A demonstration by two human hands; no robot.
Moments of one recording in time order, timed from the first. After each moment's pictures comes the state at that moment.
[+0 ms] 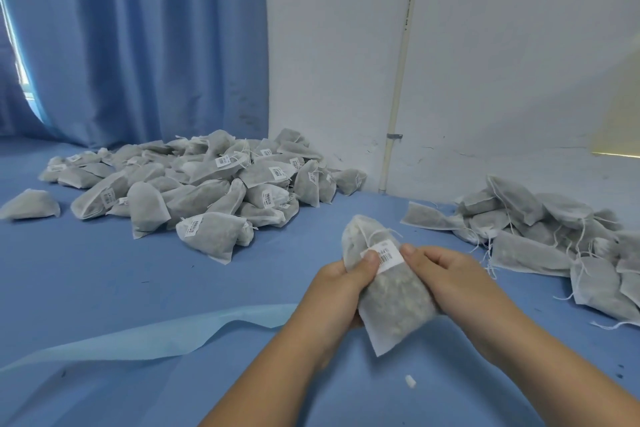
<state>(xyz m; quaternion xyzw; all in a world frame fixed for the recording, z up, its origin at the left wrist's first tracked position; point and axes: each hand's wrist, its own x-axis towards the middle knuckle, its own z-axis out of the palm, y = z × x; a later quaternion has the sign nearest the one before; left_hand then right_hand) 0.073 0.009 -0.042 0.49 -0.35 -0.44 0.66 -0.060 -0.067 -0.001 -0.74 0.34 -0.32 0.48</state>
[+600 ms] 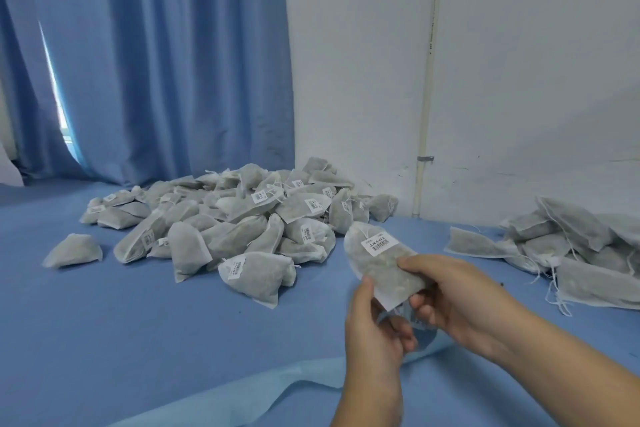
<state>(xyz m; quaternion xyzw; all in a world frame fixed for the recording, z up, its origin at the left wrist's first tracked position) 0.098 -0.003 -0.043 0.34 -0.11 -0.43 0.83 0.026 -0.068 0.012 -0.58 0.30 -0.30 0.70</state>
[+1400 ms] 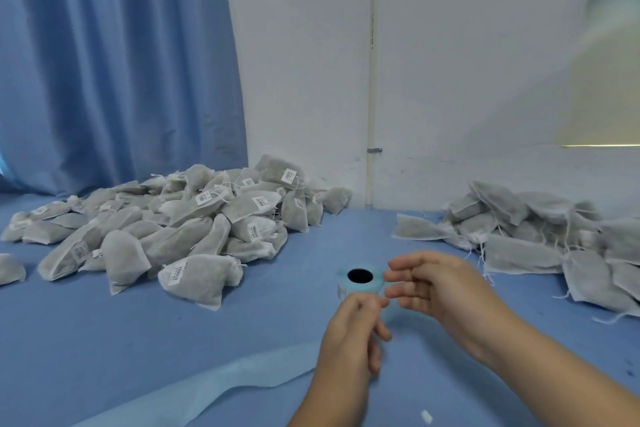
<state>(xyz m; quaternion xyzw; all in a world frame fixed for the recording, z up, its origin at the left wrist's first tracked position) 0.069 -0.002 -0.067 0.48 -0.40 -0.34 0.71 -0.035 -0.097 -0.009 -0.60 0.29 -0.37 0.65</state>
